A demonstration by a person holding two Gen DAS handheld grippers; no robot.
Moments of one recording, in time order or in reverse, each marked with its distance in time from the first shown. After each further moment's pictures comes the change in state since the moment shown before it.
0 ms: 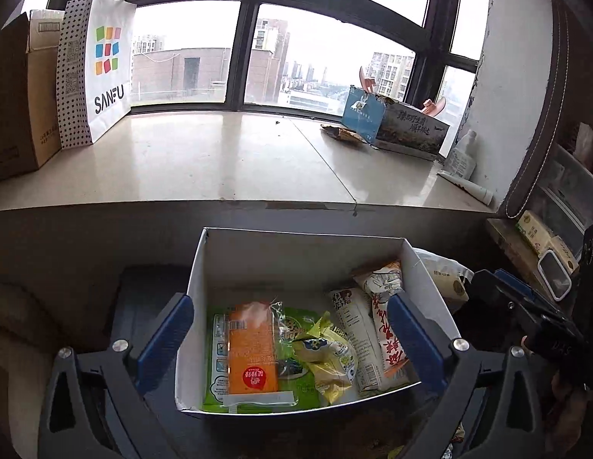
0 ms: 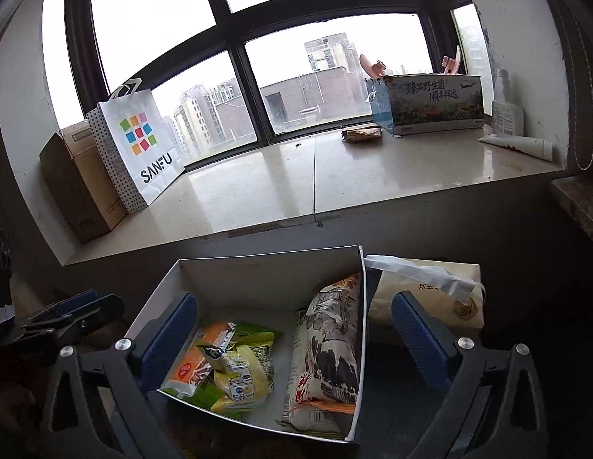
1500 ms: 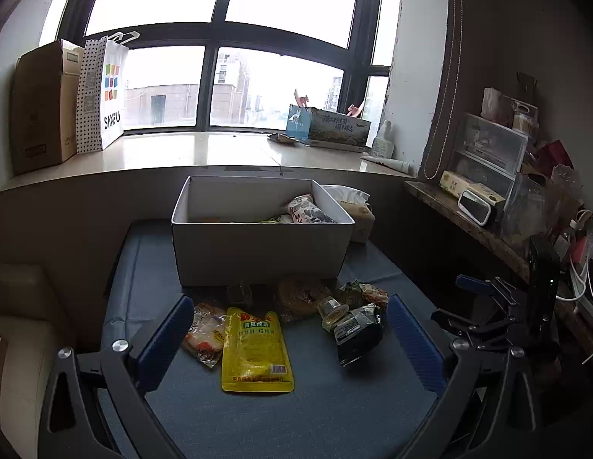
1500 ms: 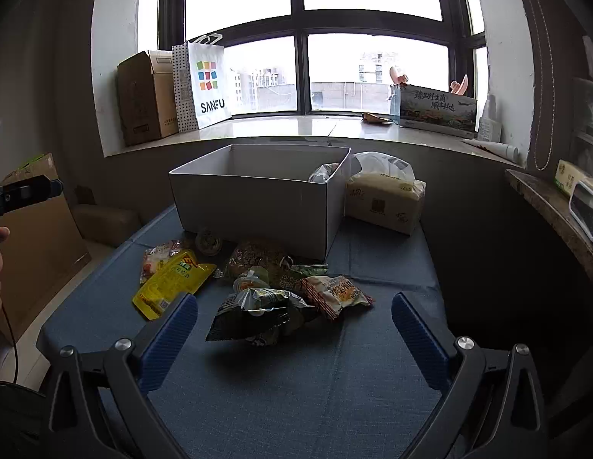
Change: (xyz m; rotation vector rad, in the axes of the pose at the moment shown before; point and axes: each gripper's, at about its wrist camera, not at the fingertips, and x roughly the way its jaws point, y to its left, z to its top) left arm -0.197 -0.046 -0.191 0.106 -0.119 -0.106; right arm -0.165 -0.020 -0.191 -0.299 0.015 0.015
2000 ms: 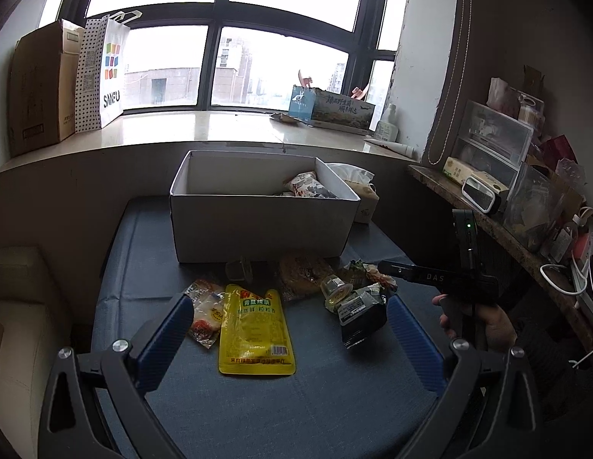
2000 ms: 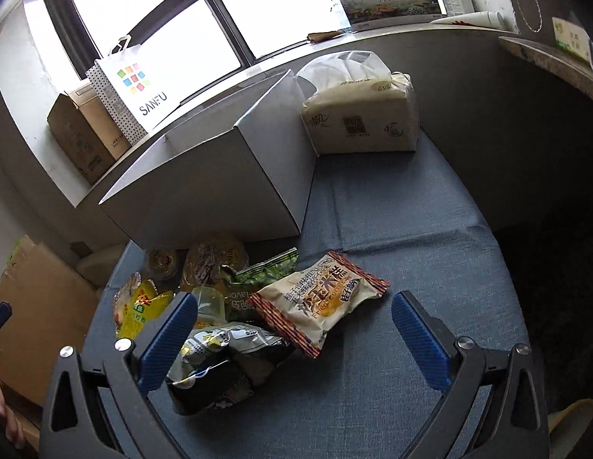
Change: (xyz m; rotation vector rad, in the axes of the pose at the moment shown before) left arm 0.016 0.007 -0.015 -0.022 0.067 -0.004; right arm 0.118 -0.064 -0.001 0.384 0.203 0.082
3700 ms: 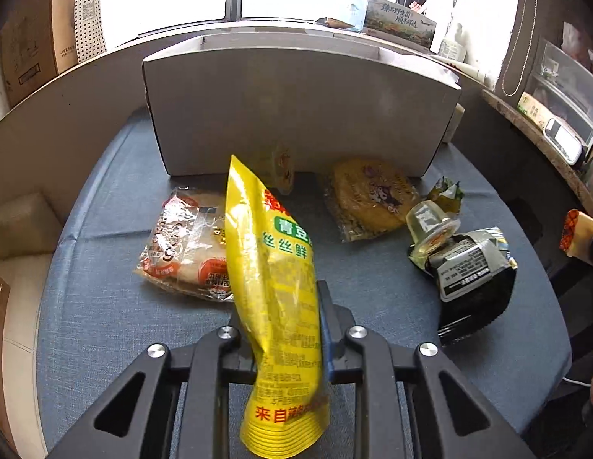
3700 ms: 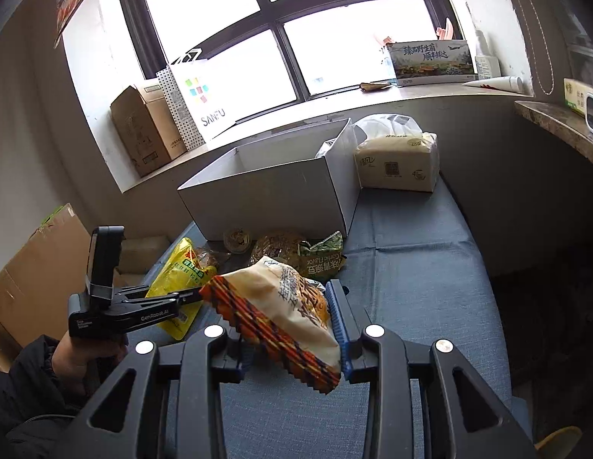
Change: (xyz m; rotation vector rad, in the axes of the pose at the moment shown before) left arm 0.142 0.017 -0.047 -0.047 0.262 0.160; right arm -0.100 0.037 -0.051 -0.165 -0.155 0.099
